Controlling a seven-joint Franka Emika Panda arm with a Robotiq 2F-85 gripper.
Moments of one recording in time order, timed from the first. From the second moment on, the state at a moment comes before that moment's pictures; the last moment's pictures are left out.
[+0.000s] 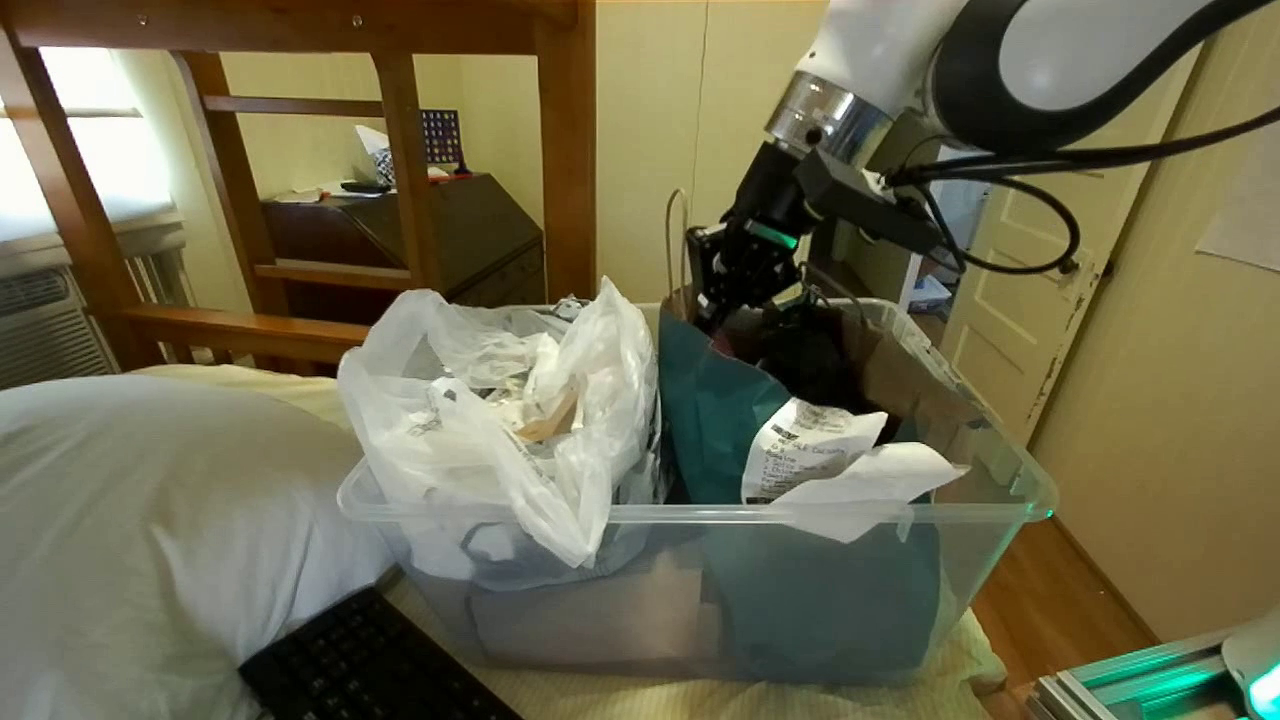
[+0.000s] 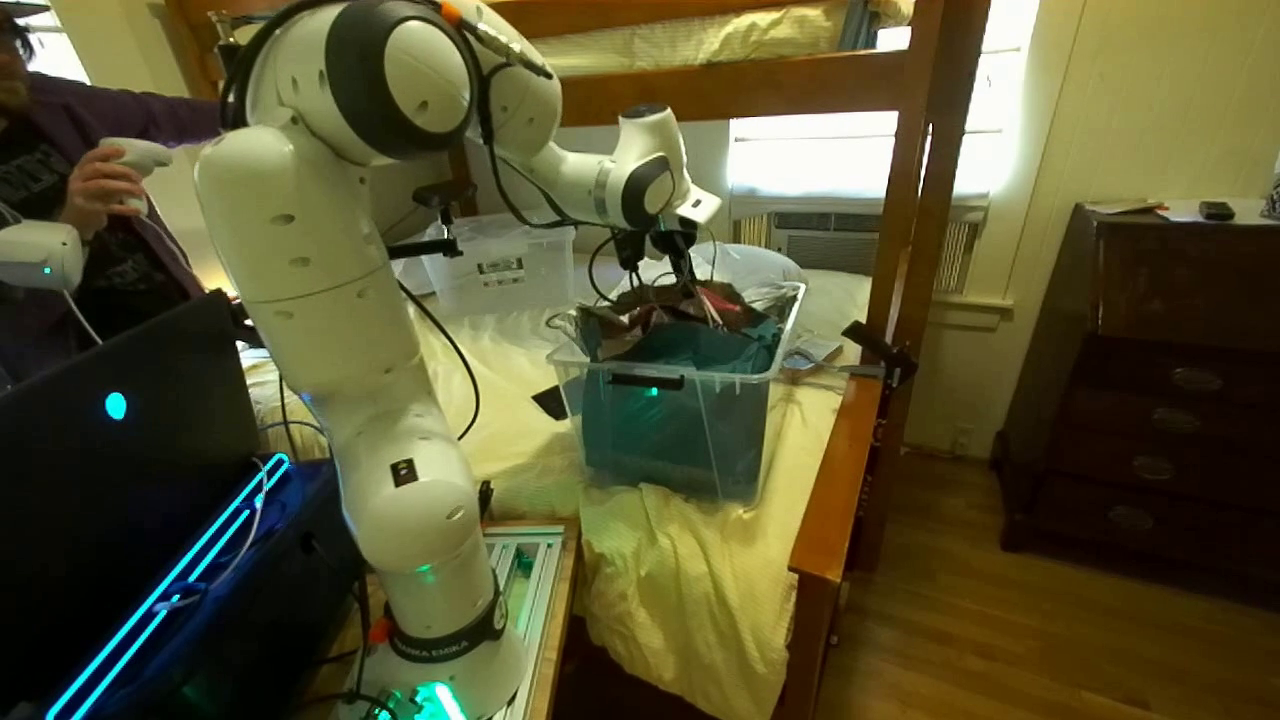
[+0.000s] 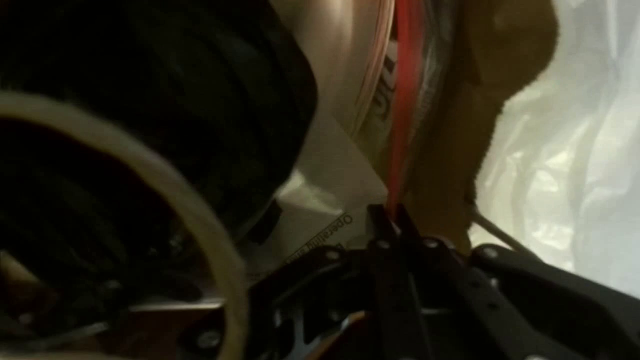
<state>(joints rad) 0.57 -0.08 0.46 -2.21 0.08 2.56 0.82</state>
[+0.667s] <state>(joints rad) 0.51 -0.11 0.51 -2.02 -0.06 2.44 0.82</state>
